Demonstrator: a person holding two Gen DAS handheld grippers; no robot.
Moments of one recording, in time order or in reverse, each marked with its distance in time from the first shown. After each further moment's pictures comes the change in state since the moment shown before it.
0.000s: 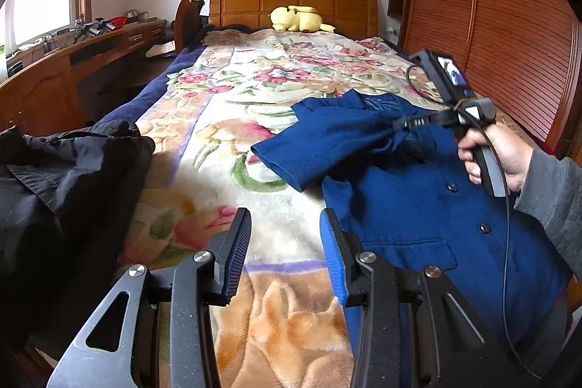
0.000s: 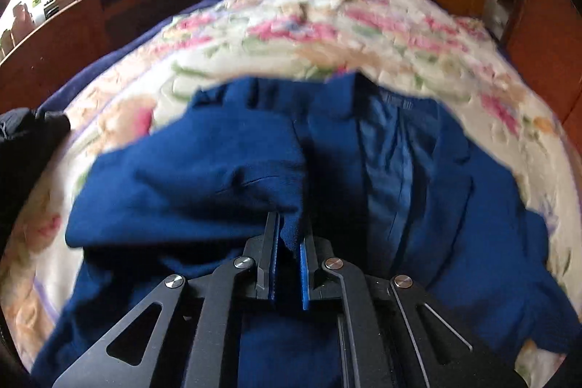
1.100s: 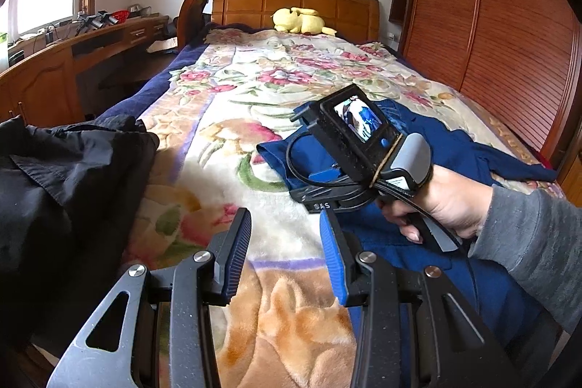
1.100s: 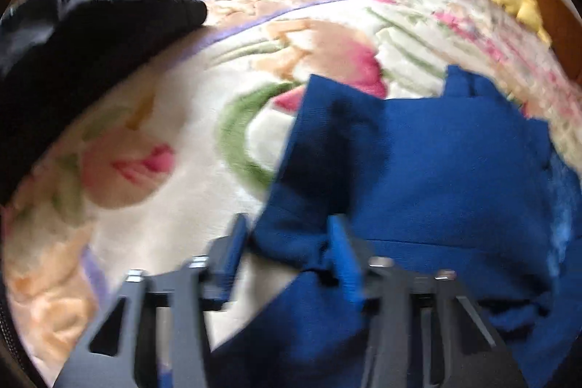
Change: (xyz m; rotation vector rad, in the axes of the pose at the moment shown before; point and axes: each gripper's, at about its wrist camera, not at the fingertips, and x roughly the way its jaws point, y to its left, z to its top) left arm -0.009 0.014 0.000 -0.036 -0.006 -0.026; right arm 0.060 0.200 -0.024 -0.371 0.098 0.209
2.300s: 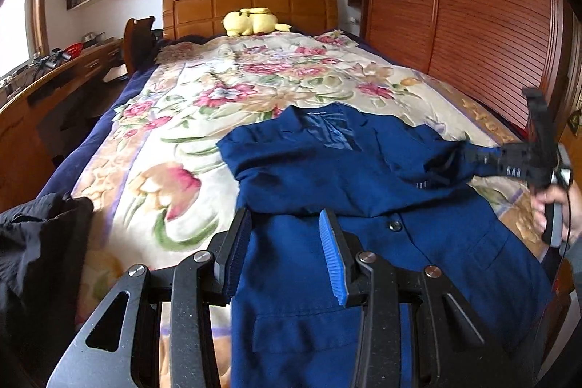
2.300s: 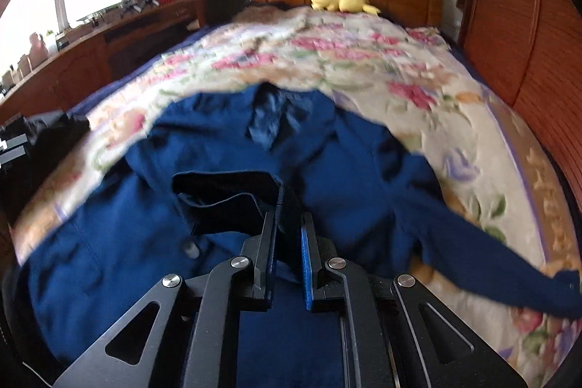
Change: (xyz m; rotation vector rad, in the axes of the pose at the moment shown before) left arm 0.043 -0.130 0.067 0.153 0.037 -0.049; right arm -0.225 -0.175 -0.253 0.415 -0.246 -0.260
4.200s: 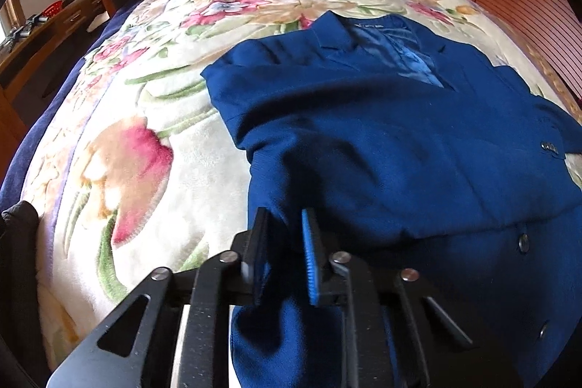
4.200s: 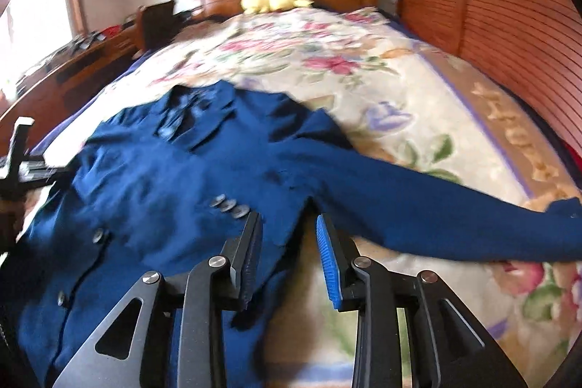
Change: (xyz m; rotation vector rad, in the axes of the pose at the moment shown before) left arm 0.197 0.038 0.005 0.010 0.301 0.065; right arm 0.055 -0.100 -0.036 0.183 -0.049 -0.080
